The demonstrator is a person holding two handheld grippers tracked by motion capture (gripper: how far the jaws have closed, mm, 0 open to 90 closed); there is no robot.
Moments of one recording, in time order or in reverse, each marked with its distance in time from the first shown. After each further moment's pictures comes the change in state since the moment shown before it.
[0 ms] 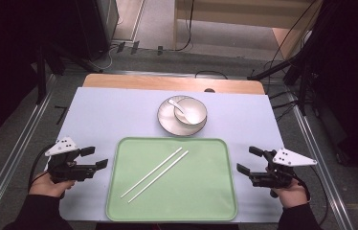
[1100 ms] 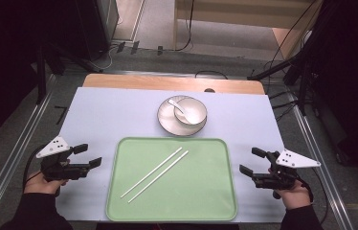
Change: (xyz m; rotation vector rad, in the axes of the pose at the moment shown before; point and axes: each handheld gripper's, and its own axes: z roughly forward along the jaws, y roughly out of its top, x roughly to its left) left arm 0.013 -0.007 -0.004 -0.045 0.013 0.026; right arm -0.002 -0.003 -0.006 -0.004 0.000 0.000
